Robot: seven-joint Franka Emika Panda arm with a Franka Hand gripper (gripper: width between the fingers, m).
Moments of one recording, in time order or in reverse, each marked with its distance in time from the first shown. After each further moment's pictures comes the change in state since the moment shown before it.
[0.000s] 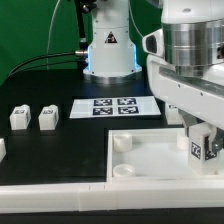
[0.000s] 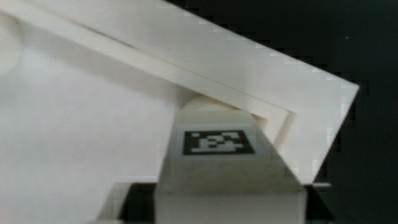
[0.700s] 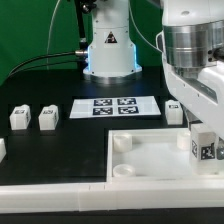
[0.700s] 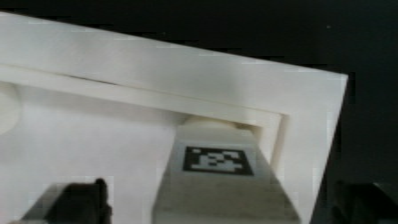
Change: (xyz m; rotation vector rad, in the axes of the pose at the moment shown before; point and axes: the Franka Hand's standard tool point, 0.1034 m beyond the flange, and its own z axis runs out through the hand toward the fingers) arm -0.004 0.000 0.002 0.003 -0.023 0.078
